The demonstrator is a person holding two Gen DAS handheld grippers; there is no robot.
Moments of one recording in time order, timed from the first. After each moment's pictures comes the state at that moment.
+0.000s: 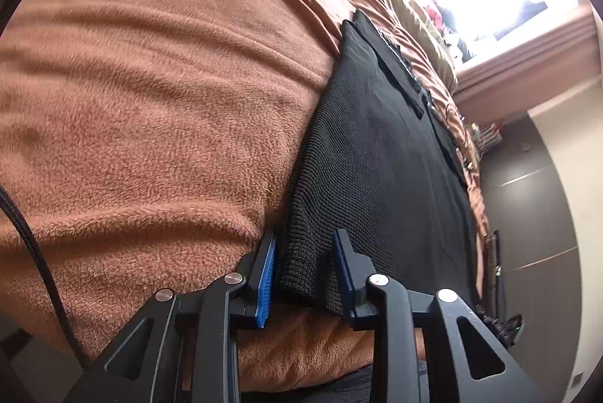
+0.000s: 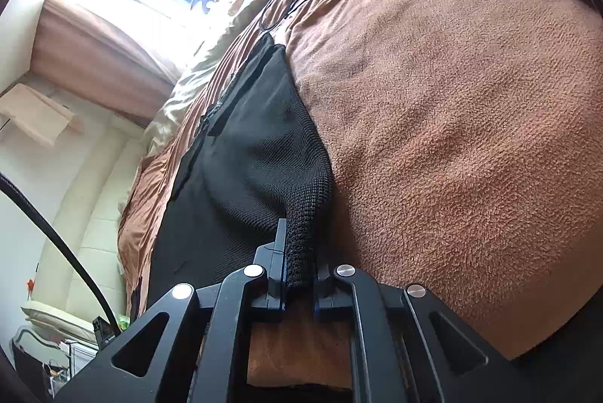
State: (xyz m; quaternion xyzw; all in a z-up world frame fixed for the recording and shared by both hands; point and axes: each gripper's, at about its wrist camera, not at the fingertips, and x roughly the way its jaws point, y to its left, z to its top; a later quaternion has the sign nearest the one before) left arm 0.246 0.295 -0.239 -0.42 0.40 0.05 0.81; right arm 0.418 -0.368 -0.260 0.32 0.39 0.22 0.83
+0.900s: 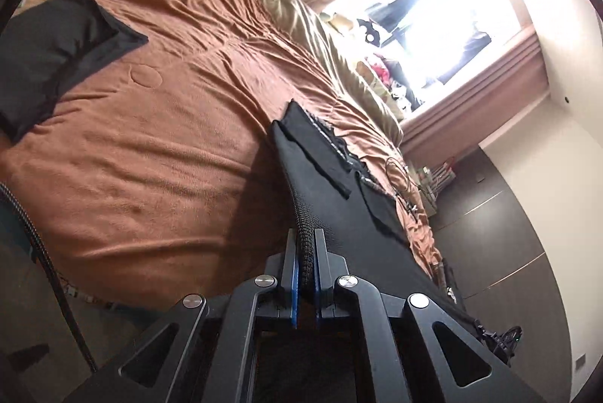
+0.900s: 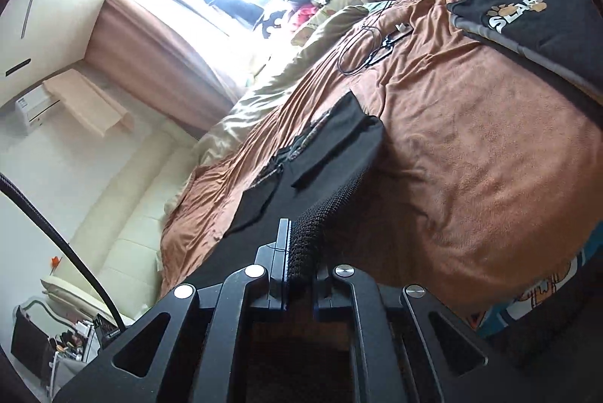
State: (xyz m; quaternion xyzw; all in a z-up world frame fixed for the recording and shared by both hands) left arm 0.139 0.312 -0.109 -0.42 0.26 0.03 0.87; right arm 0.299 -0.383 -0.144 0.31 0.30 0.29 0.86
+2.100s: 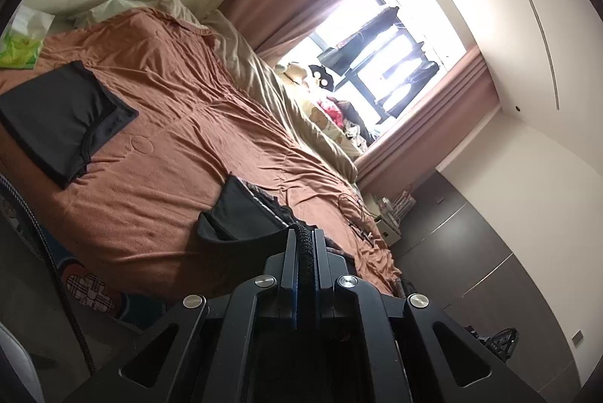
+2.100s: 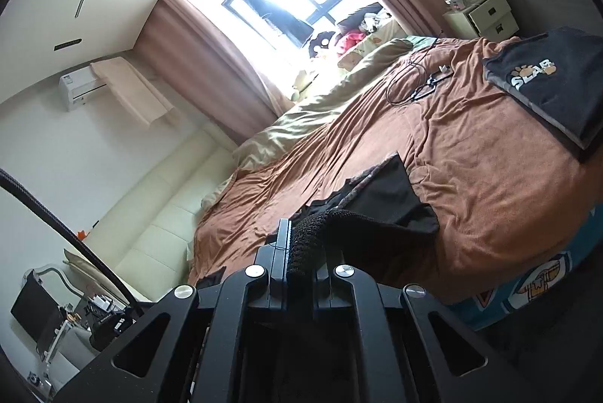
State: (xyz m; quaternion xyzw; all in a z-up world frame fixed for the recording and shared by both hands) left arm 0.026 0.301 -0.016 -0.39 0.16 0.00 0.91; right arm 0.226 -0.408 -0.098 0.27 0.24 0.33 0.87
